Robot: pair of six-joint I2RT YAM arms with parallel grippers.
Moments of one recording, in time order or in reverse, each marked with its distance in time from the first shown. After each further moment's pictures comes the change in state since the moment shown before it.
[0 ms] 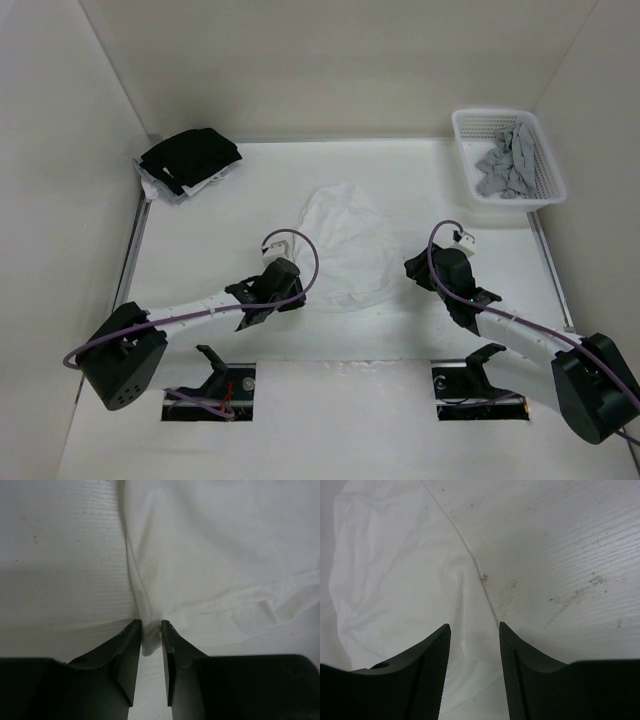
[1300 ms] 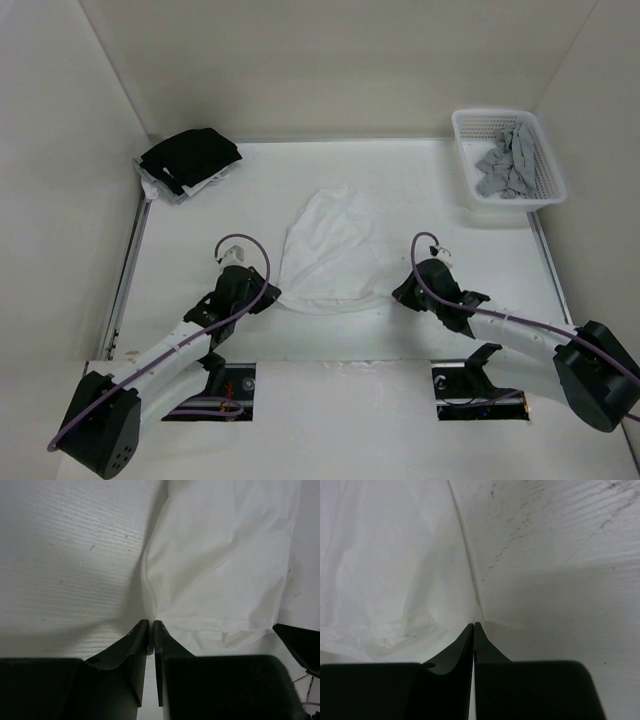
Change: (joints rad) left arm 0.318 -0.377 -0.241 0.055 0.183 -0.068; right arm 0.177 0.046 0.021 -0.181 -0.087 0.121
